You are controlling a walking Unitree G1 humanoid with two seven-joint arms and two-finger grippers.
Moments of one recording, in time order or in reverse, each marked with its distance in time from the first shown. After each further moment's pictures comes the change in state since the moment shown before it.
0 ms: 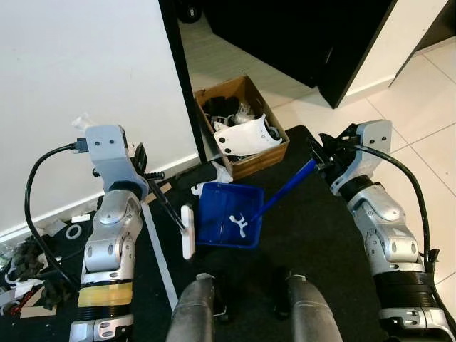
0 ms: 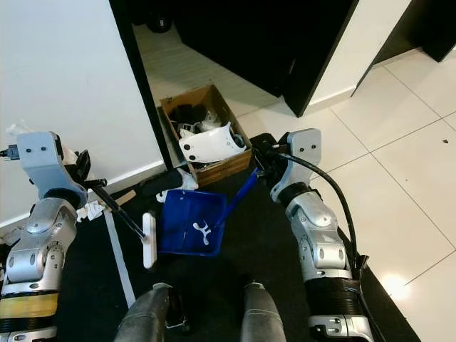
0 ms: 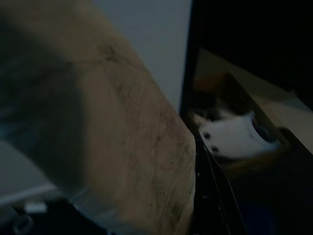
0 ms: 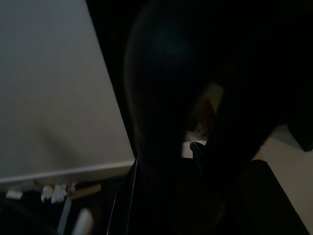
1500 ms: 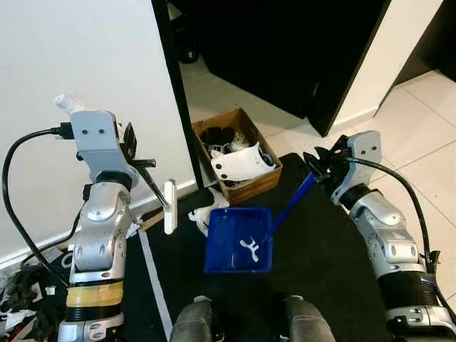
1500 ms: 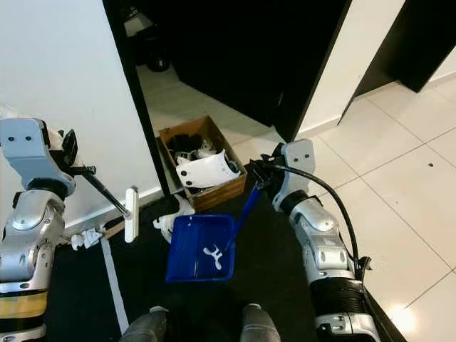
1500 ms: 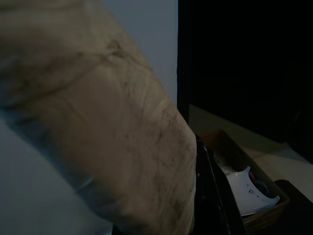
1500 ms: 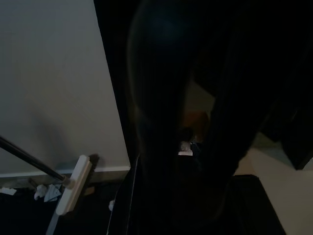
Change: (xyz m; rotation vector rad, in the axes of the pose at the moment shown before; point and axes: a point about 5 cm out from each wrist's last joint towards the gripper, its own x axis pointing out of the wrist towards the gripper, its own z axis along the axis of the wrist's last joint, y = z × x) left arm -0.004 -0.005 0.012 0.036 -0.108 -0.022; right arm -0.002 -0.006 -0.019 0.000 0.069 0.043
